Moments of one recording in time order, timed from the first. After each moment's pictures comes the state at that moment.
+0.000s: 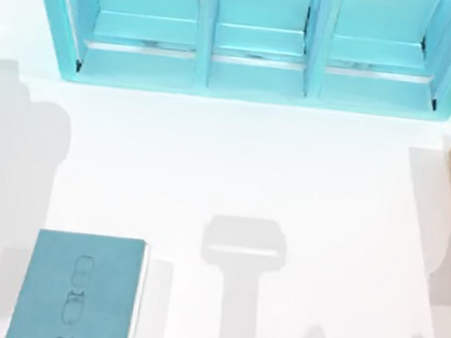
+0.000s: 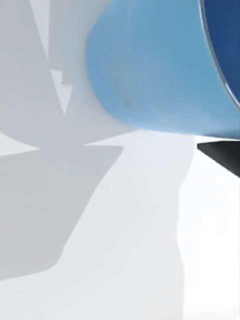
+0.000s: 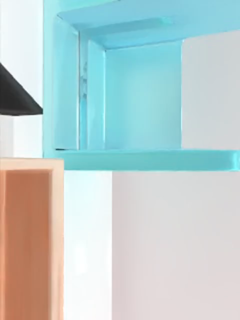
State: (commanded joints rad) left arm 0.38 3.21 3.61 -1.93 -0.07 1.99; right arm 0.00 0.00 0.00 0.00 0.00 0.00
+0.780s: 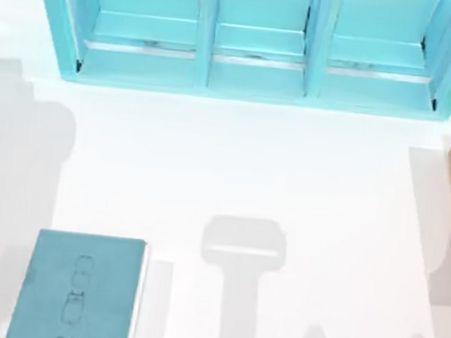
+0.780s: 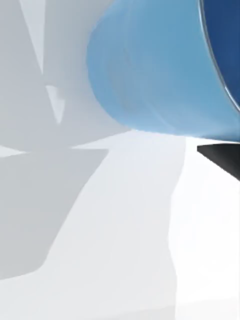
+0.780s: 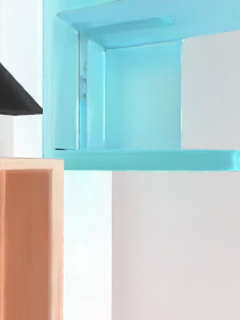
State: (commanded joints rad) left arm 0.36 3.15 3.53 -1.82 -0.06 1.99; right arm 0.00 0.00 0.00 0.00 0.00 0.00
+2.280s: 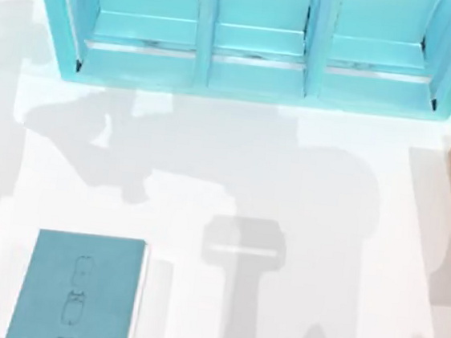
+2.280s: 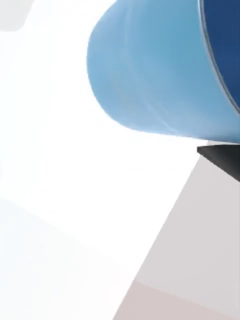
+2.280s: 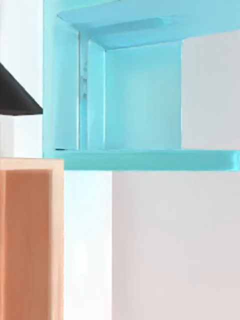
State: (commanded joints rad) left arm 0.16 2.37 2.63 -1.66 -0.12 1.31; right arm 0.00 0.00 0.00 0.00 0.00 0.00
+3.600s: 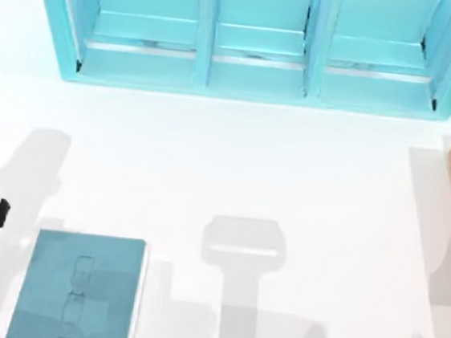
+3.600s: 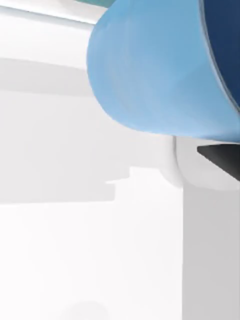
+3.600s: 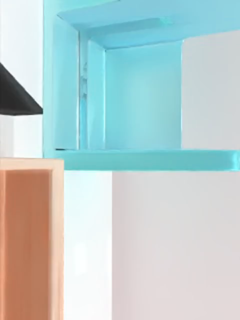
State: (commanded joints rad) left arm -0.12 1.32 1.06 -1.44 -0.02 -0.10; right arm 0.00 0.00 0.00 0.00 0.00 0.00
